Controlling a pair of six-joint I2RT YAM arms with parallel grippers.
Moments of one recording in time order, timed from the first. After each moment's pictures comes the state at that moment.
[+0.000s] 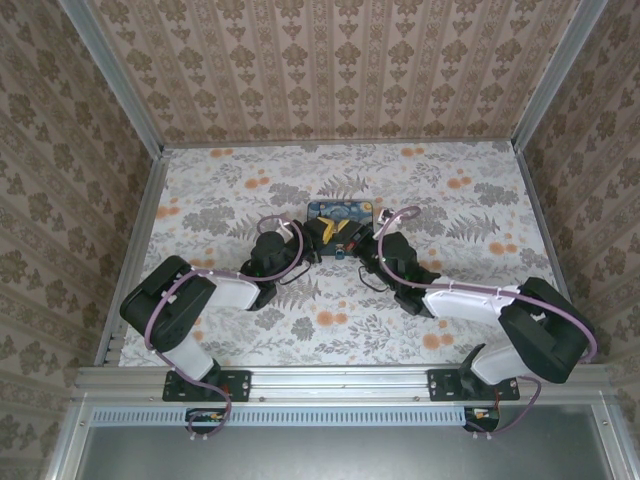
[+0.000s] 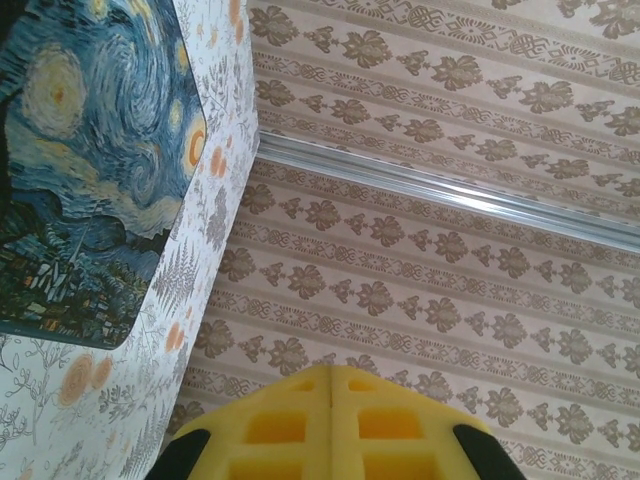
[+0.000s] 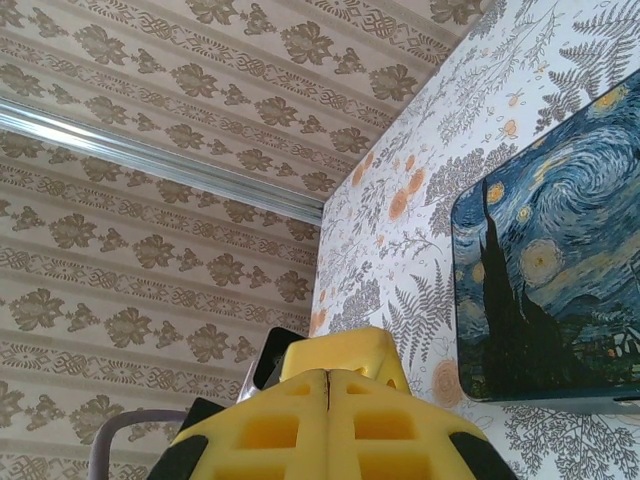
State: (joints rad) left arm -0.73 1.63 0.54 1.06 0.14 -1.80; right arm 0.75 1.40 0.58 0.69 0.21 1.19
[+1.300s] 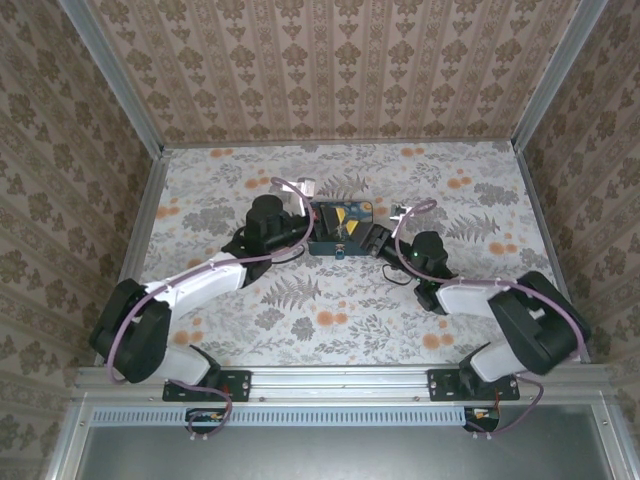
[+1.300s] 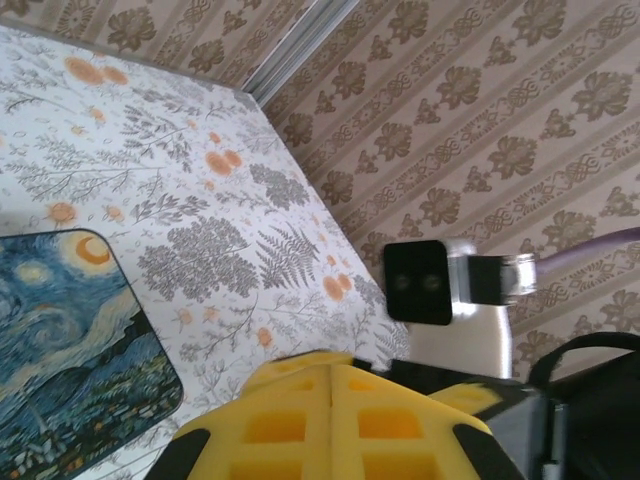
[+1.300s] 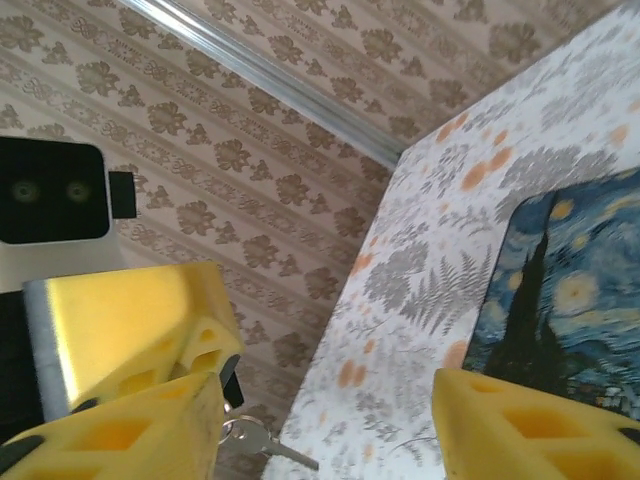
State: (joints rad) left arm -0.69 1.42 0.81 0.47 0.44 -0.74; right arm 0.50 1.49 0.46 1.08 -0.33 1.01
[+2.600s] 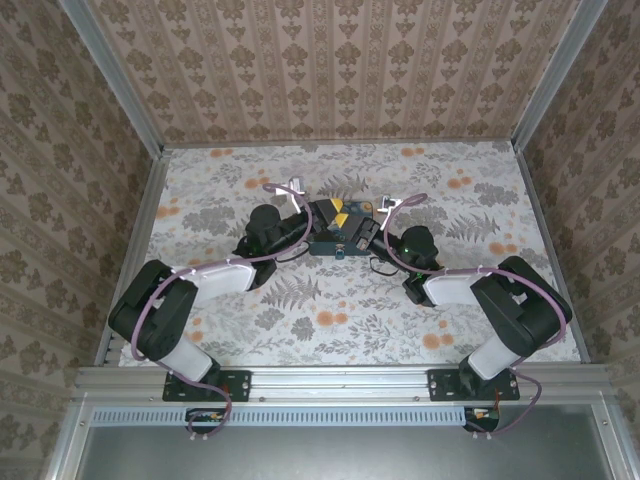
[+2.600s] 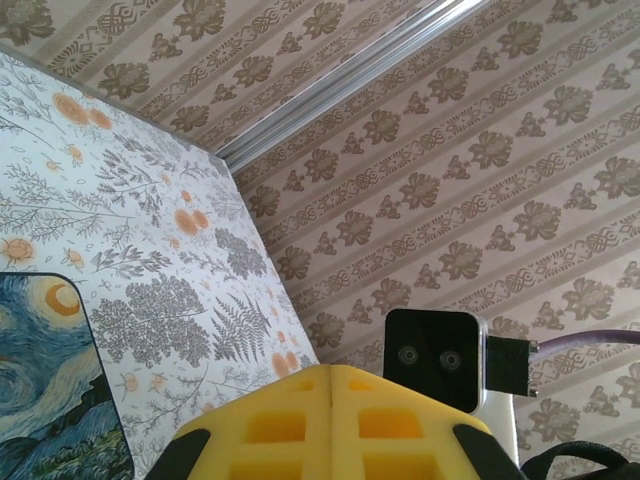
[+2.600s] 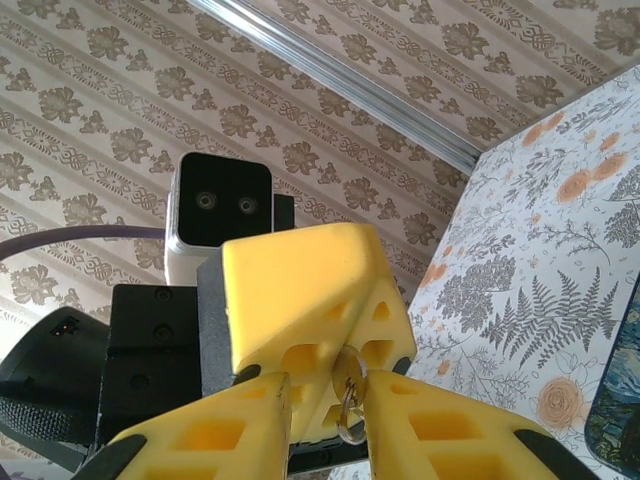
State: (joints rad) left arm -0.67 1.56 0.73 0.89 0.38 -1.02; right arm 0.55 1.59 0.54 1.21 -0.35 1.07
